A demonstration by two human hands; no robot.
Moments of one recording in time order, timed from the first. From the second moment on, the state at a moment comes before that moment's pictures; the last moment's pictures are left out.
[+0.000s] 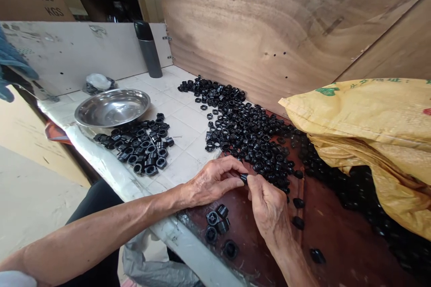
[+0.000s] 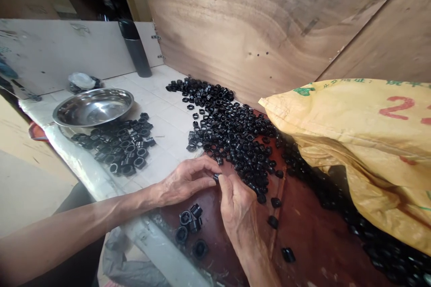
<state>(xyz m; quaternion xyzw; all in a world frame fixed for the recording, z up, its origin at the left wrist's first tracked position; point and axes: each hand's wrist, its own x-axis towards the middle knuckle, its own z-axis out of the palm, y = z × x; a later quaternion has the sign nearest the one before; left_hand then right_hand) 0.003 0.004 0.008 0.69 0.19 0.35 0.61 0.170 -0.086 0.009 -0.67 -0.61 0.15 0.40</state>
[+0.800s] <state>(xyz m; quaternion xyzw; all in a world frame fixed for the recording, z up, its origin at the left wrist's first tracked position) 0.003 0.002 0.008 0.60 0.25 0.31 0.69 0.168 -0.087 0.009 -0.67 -0.57 0.23 0.42</state>
